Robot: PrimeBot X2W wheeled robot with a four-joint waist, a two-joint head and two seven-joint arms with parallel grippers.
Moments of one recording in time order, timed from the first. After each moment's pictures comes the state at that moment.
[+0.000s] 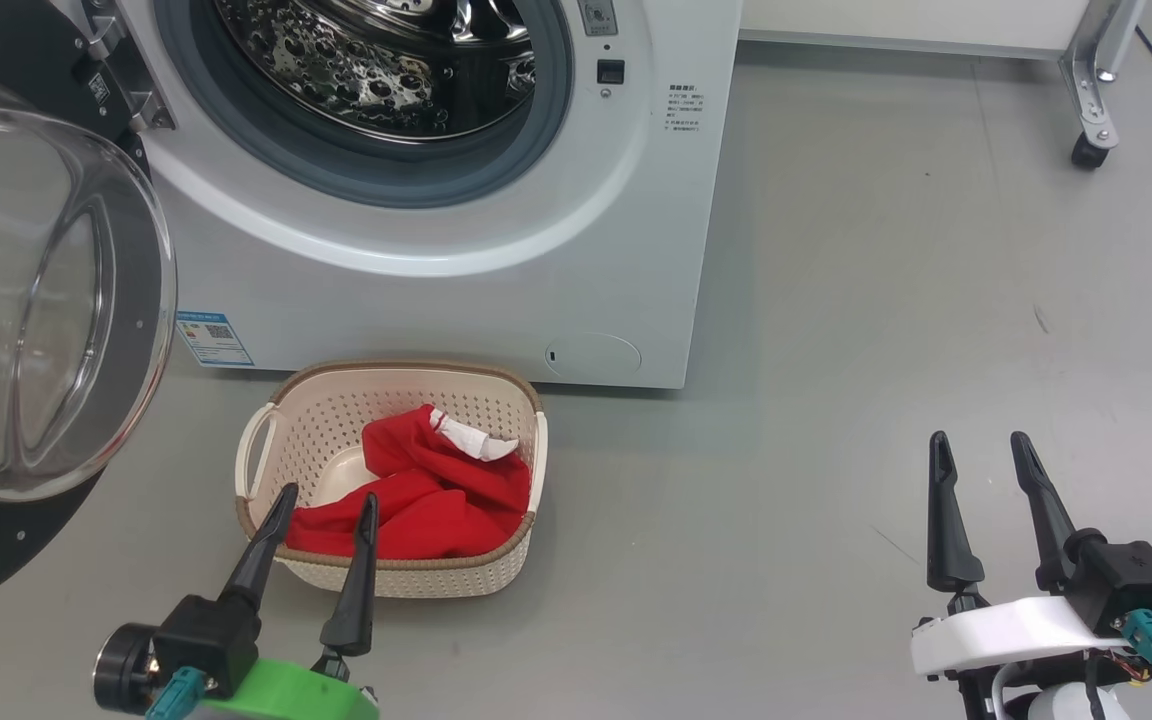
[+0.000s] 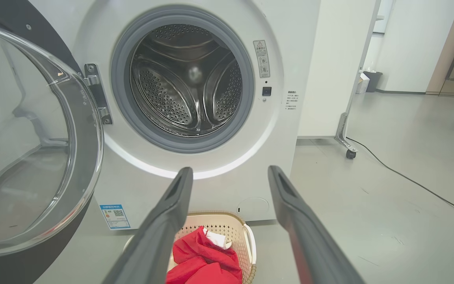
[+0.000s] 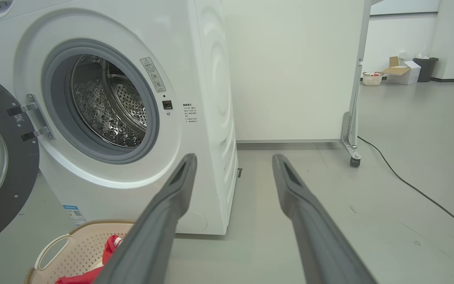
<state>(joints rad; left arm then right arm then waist) 0.02 0.04 -0.18 0.12 -0.27 -0.09 -0.25 0.08 -0.04 0.10 0.03 0.27 -0.03 -0.25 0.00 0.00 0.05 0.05</state>
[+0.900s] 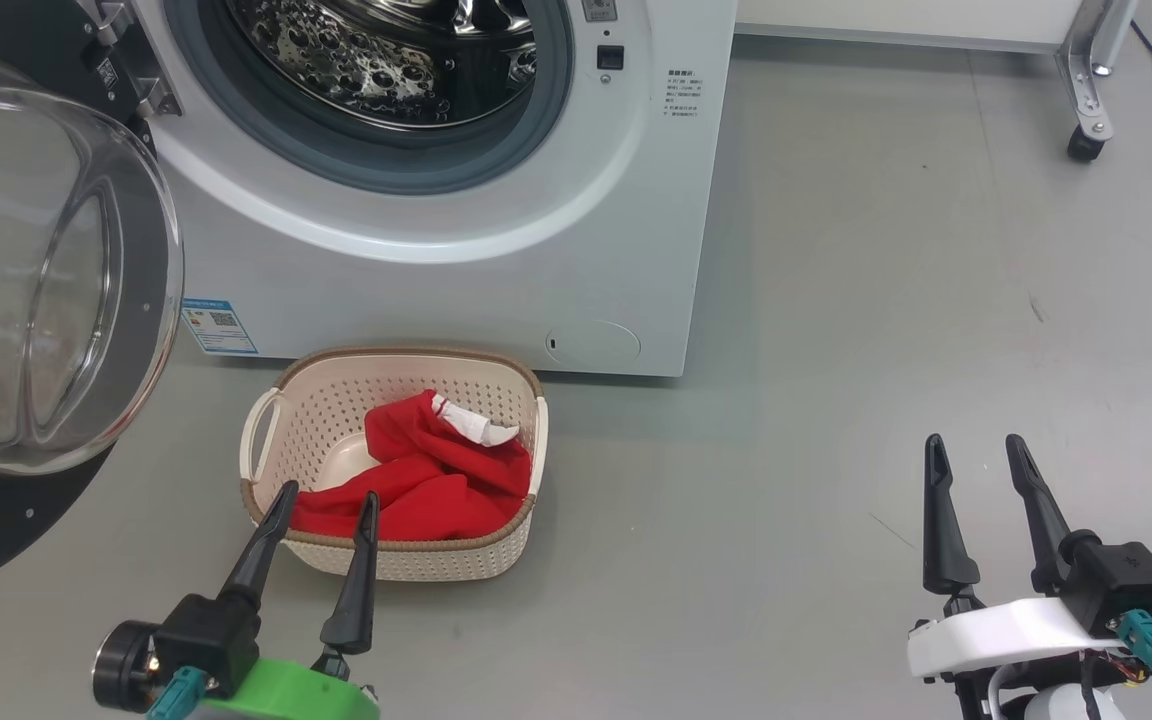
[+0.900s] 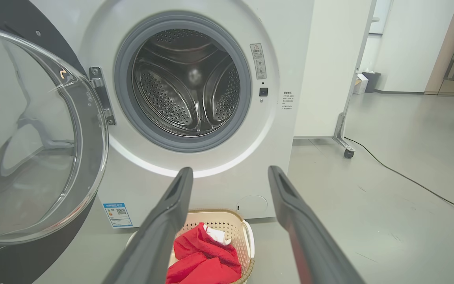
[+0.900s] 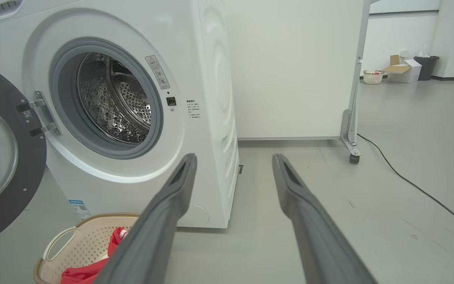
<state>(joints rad) 0.02 0.04 -0.18 0.11 -0.27 -0.09 -0.25 0.08 -0.04 0.10 0.03 0.27 -0.03 -0.25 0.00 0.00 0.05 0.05</state>
